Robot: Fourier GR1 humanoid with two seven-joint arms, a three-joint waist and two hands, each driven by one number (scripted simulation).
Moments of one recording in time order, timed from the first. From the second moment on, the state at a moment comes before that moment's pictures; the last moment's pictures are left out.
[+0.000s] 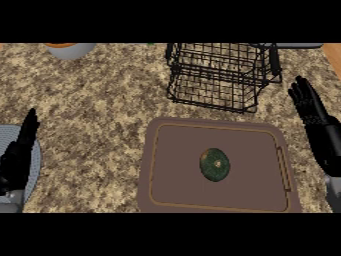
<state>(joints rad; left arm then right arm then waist) -0.02 0.42 -0.06 -1.33 0.06 0.29 -0.13 -0.14 -0.54 0.24 -1.59 -0.31 -0.18 -0.23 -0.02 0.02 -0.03</state>
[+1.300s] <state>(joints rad) -0.12 0.26 -0.20 -1.33 0.18 0.04 -0.11 -0.46 -0.27 0.68 -1.35 0.44 -0.67 0.48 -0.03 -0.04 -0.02</state>
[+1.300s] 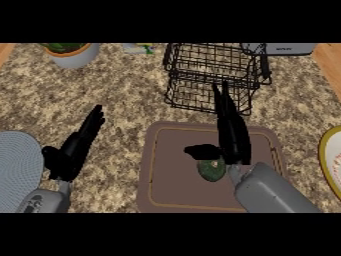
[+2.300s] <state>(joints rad) -0.11 0.25 -0.20 -1.35 0.18 0.03 -0.11 -0.66 -0.27 0.77 -1.56 0.53 0.02 1.23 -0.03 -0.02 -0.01</state>
